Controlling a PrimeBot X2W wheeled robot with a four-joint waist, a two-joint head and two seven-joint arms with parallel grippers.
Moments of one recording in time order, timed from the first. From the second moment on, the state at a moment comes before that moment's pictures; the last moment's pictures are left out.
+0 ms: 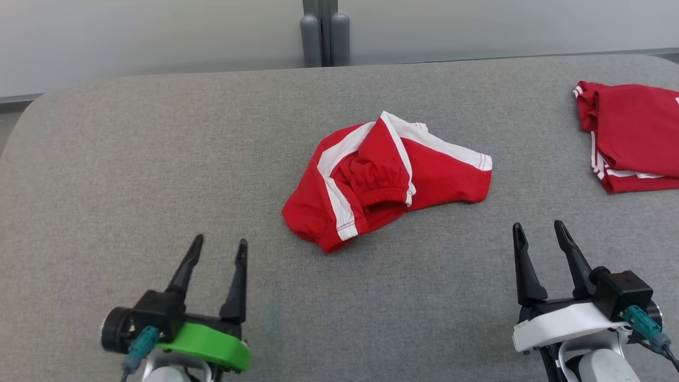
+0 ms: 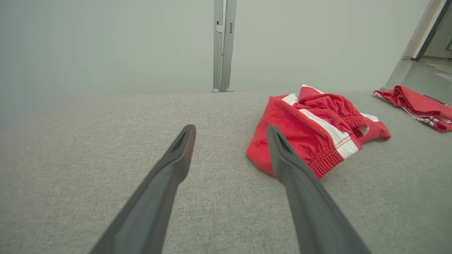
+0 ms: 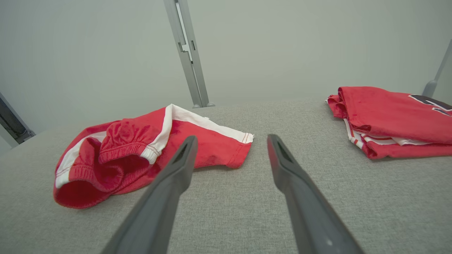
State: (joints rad) left arm -0.07 0.10 -0.16 0.21 -0.22 -0.13 -0.26; right arm -0.01 -0.06 0.01 0.11 0.19 0.13 -0.26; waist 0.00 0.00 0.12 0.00
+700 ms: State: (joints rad) left arm -0.26 0.12 -0.46 0.43 -0.24 -0.13 -0.26; right arm -0.07 -0.05 0.01 0.10 0.20 0.13 -0.26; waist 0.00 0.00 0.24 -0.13
